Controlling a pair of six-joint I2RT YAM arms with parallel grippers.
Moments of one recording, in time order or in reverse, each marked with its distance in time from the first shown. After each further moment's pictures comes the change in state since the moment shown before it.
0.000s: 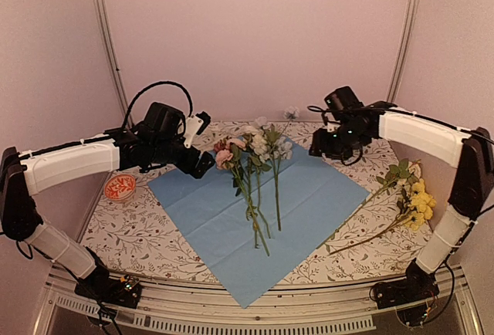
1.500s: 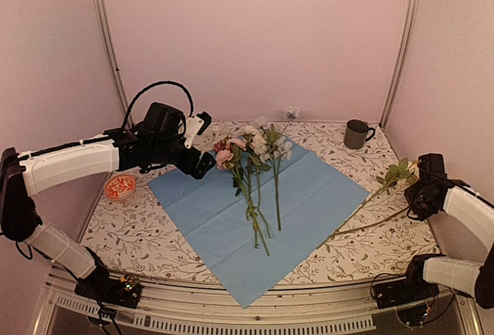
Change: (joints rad) left arm -0.009 -0.007 -0.002 0.000 0.003 0.004; right arm -0.663 -0.753 -0.963 0.204 0.286 0.542
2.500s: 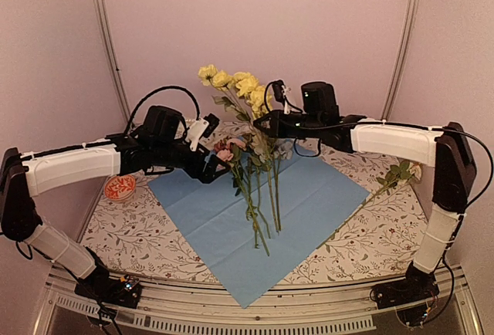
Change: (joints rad) left arm 0.010 0.001 -0.050 0.127 0.331 -0.074; right arm 0.792 0.807 0.915 0.587 -0.607 -0.577
